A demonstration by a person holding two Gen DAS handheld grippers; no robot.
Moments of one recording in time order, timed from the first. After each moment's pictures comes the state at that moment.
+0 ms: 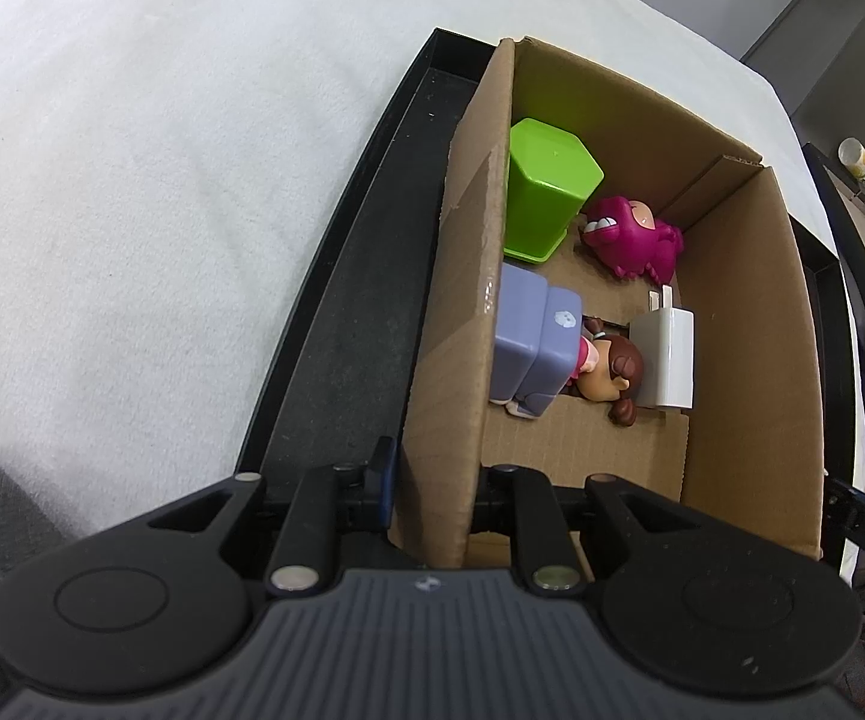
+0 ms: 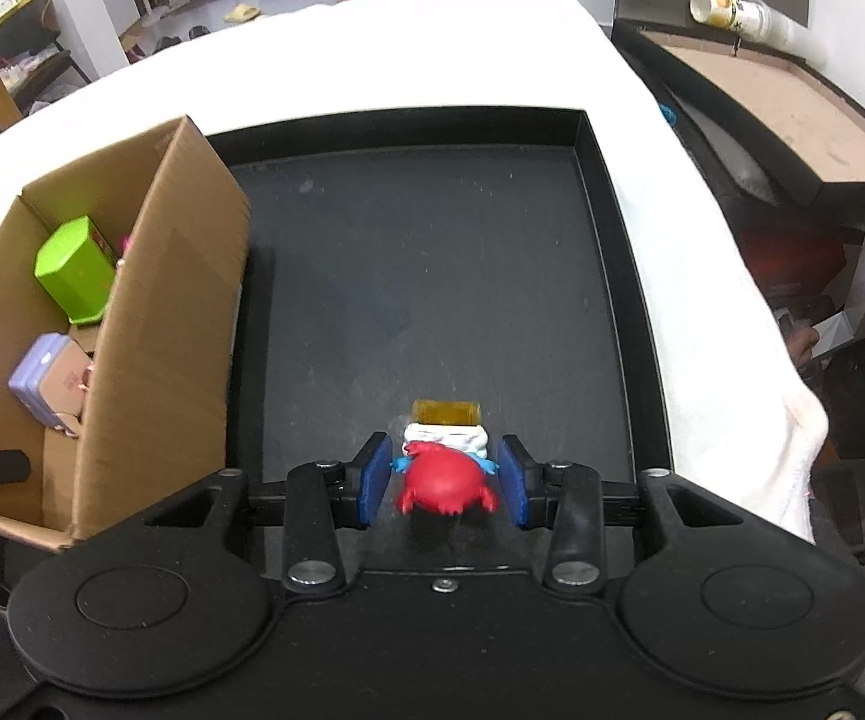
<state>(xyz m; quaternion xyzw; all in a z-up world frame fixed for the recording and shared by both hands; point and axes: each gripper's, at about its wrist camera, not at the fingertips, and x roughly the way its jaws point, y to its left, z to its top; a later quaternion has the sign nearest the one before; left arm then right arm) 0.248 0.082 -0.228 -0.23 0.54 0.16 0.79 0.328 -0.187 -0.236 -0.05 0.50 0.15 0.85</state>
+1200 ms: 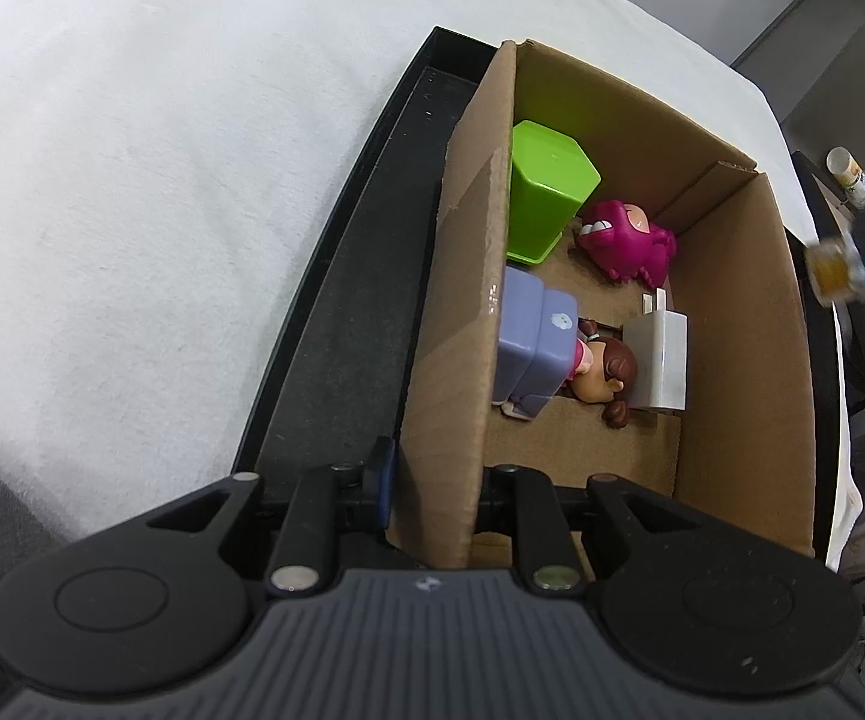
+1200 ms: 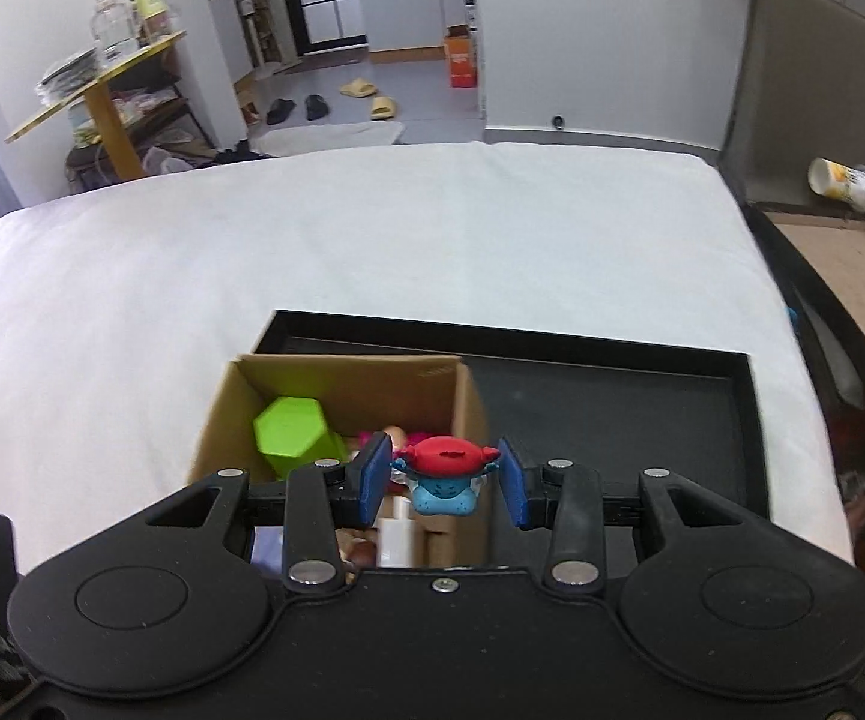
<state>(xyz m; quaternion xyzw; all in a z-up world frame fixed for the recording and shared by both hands) 0.246 0.086 -0.229 -0.25 0.54 0.15 0.79 0.343 -0.087 -0.137 -0.05 0.42 0.25 0.87</state>
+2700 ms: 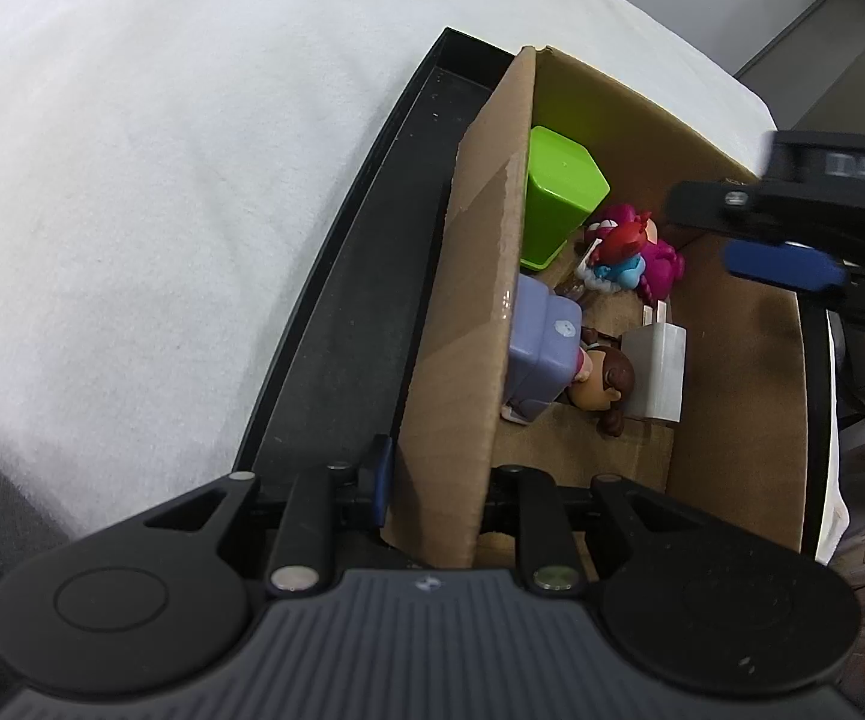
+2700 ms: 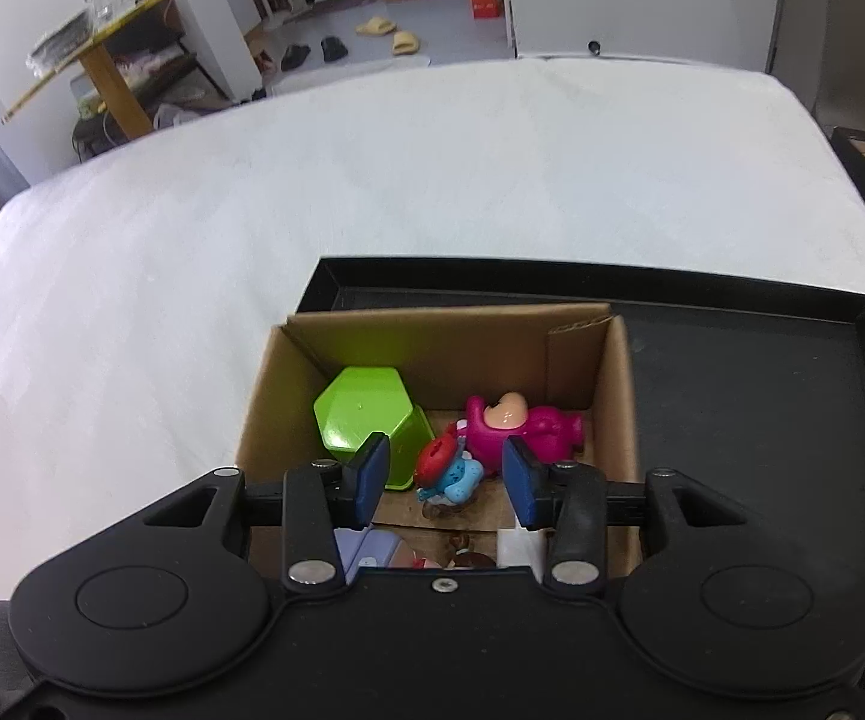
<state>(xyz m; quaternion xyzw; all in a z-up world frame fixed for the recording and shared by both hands) 0.248 0.093 -0.229 -0.27 0.54 0.15 0.78 0.355 -0.038 -0.173 -0.03 0.49 0.26 0.83</state>
